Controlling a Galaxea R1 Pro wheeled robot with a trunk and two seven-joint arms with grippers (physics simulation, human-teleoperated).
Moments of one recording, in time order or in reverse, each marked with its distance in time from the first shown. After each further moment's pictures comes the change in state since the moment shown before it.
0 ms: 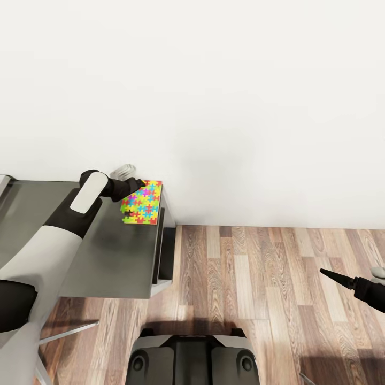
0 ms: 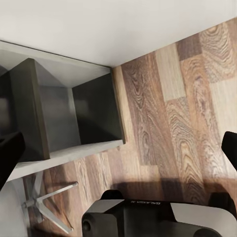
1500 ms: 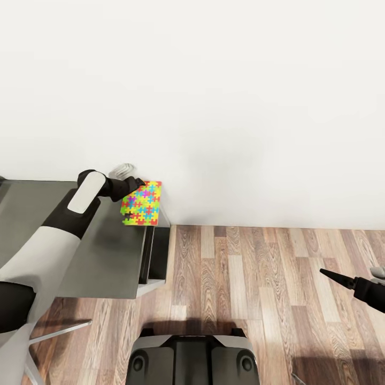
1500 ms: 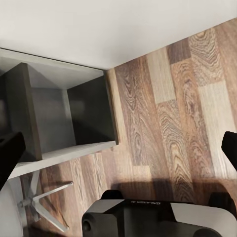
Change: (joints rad) left arm 0.005 0.008 0.008 -0.015 0.031 -0.011 0.001; right arm 0.000 0.000 0.000 0.000 0.000 0.000 0.000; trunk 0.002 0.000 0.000
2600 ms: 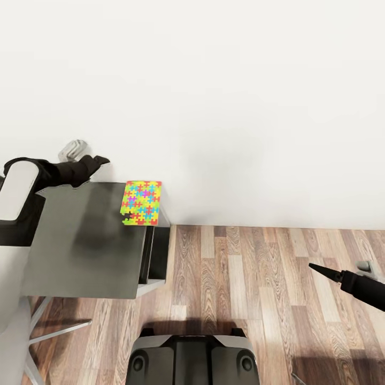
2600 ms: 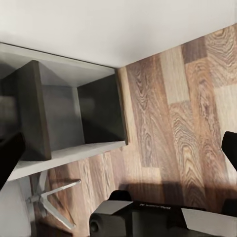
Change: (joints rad) left arm 0.090 0.206 0.166 -0.387 0.188 0.025 0.084; right arm -0.062 0.011 0.072 0.026 -0.001 -0.008 -0.007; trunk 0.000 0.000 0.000
